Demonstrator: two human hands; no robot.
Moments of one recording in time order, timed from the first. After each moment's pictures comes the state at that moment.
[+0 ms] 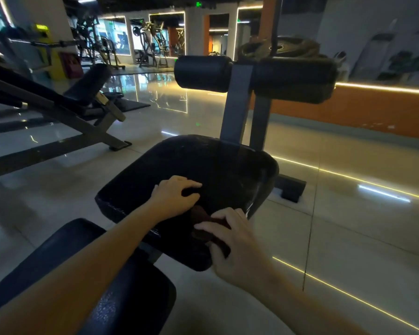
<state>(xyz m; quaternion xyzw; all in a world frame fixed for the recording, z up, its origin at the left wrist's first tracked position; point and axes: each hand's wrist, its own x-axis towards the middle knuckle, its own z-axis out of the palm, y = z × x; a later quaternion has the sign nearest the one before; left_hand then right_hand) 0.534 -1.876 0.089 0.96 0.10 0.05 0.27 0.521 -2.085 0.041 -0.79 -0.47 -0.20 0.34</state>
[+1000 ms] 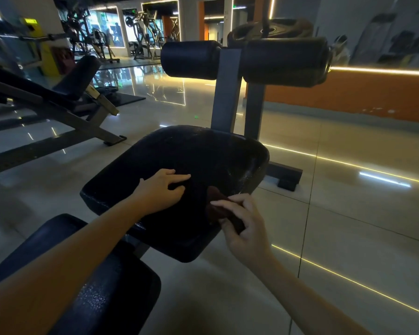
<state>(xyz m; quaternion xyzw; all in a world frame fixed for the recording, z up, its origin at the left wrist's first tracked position) 0.532 -1.887 0.092 0.97 0.11 0.01 0.22 0.555 -2.105 0.010 -0.72 -0.40 -0.22 0.53</state>
